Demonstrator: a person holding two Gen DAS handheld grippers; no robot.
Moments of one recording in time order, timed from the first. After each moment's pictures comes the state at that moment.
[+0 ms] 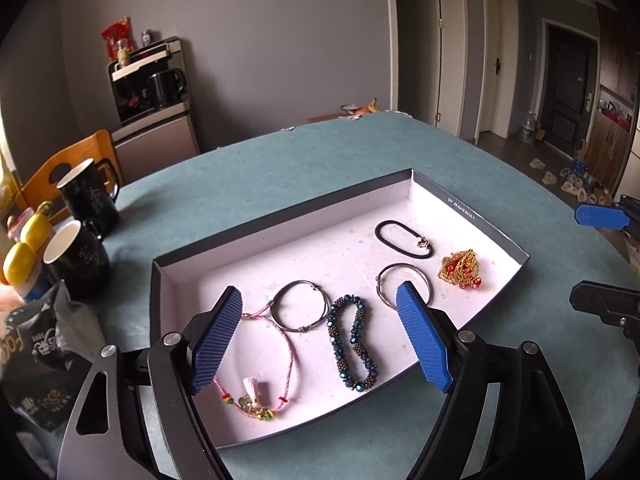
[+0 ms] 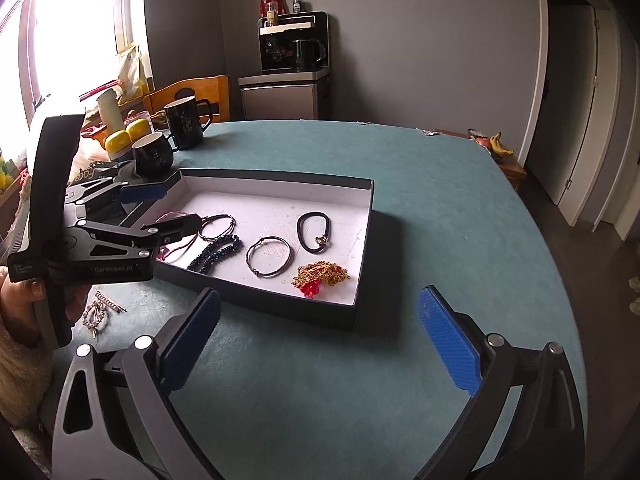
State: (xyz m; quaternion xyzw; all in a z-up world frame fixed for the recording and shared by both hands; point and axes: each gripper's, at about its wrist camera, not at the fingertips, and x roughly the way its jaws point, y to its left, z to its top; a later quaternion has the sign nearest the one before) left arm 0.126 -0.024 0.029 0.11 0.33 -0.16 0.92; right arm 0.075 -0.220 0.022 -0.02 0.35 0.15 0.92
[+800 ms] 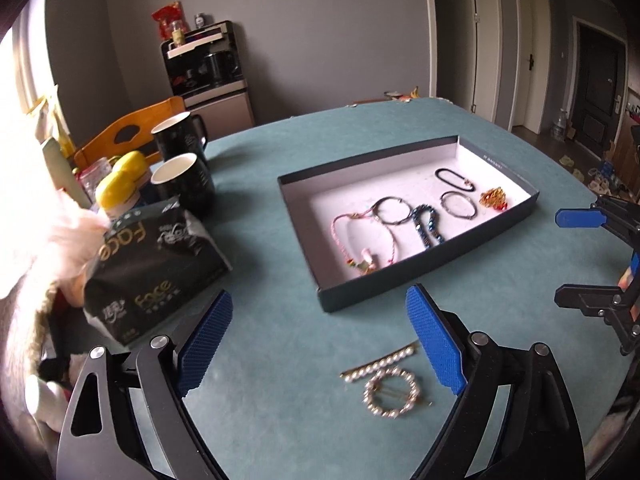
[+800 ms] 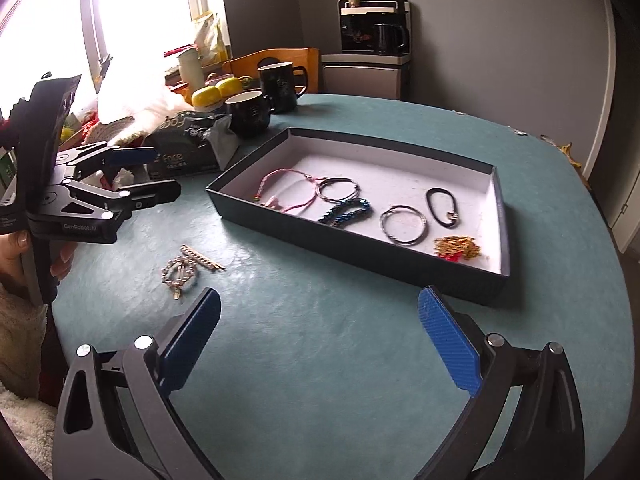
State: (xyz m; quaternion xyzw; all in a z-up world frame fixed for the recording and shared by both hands) left arm 0.039 0.085 0.040 0.11 0.36 -0.09 0.92; right arm 0.037 -0.142 0.007 -0.04 0.37 0.28 0.88
